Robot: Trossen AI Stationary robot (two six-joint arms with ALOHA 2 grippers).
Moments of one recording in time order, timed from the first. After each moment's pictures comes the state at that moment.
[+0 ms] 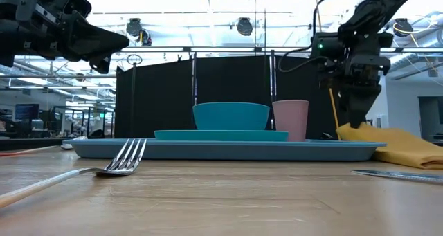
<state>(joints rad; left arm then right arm) -0.11 0.76 0.05 0.71 -0.03 -0.05 -0.54 1.26 0.66 -0.76 -0.41 -0.11</state>
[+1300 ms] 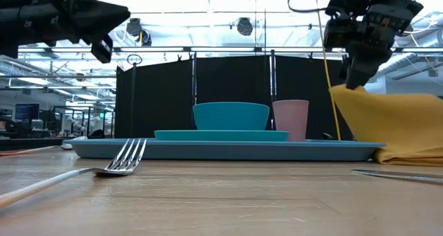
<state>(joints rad) -0.13 0.76 0.08 0.84 -0.03 -0.25 -0.24 0.97 0.66 -0.69 -0.31 0.16</state>
